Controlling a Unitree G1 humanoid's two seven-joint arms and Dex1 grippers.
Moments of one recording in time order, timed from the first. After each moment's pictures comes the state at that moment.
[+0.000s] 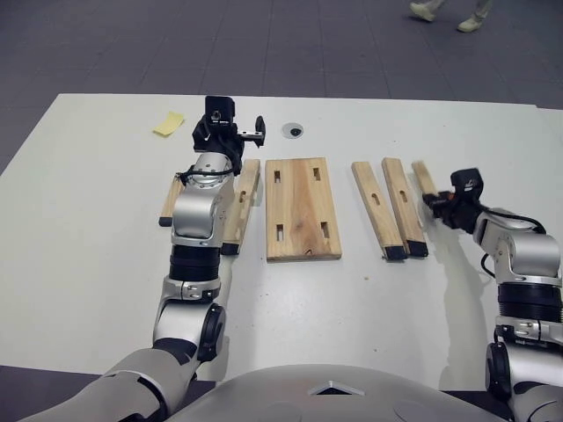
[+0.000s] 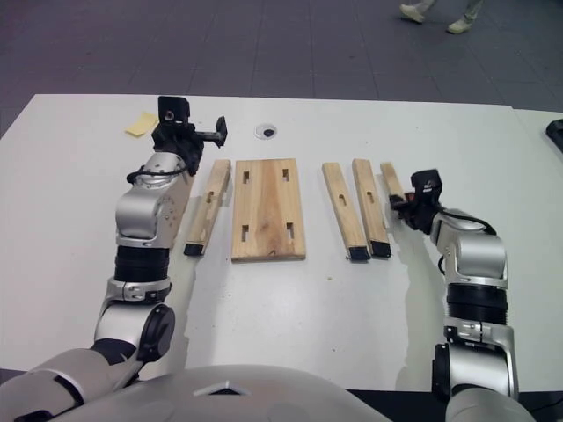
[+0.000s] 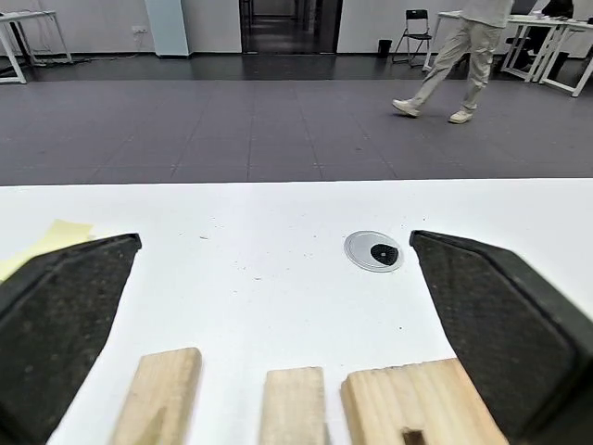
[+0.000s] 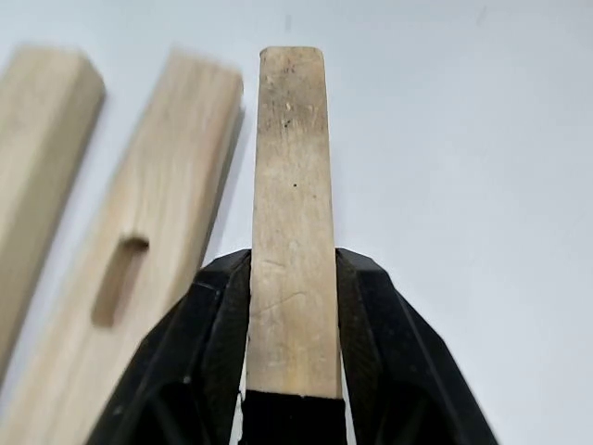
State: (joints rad) left arm -0.55 0.01 0.10 0.02 -0.14 0.65 0.00; right arm -0.26 -0.56 -0.21 0.04 0.19 0.65 0.39
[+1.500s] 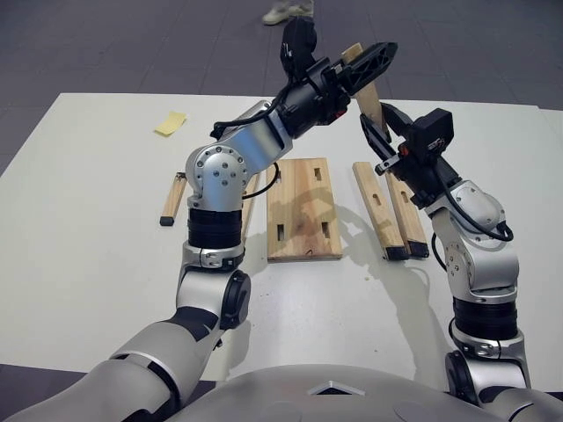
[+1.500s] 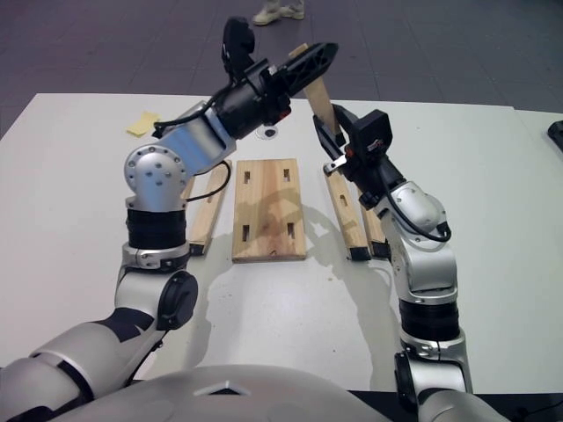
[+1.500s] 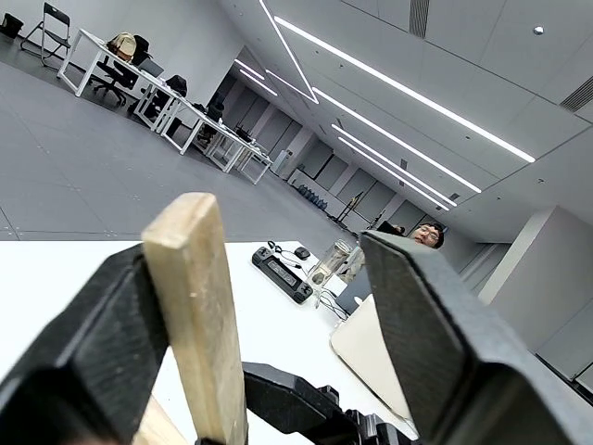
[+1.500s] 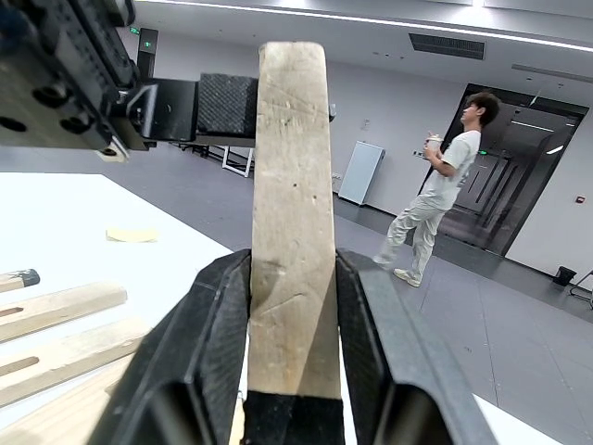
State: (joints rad) left arm -0.82 -0.12 0.12 0.05 -0.87 0.84 -0.18; right arm -0.24 -0.37 -0.03 -0.37 0.22 0.31 0.42
